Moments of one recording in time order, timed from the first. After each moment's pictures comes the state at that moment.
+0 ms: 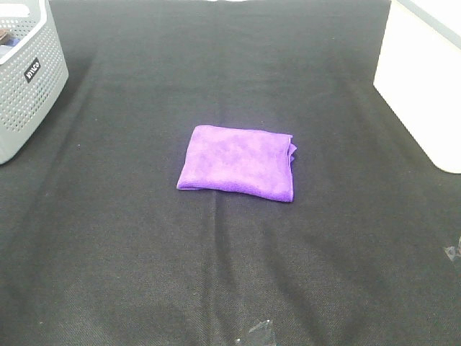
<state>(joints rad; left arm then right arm) -0.04 0.55 -0.92 -0.05 1.21 0.07 0.14 0.43 -0.91 0.09 1.23 0.02</state>
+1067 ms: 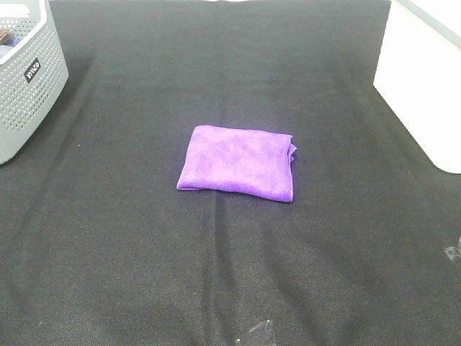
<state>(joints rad) -0.04 -0.01 -0.56 -0.01 1.20 0.03 0.14 0.00 -0.50 0.04 1.21 -0.04</state>
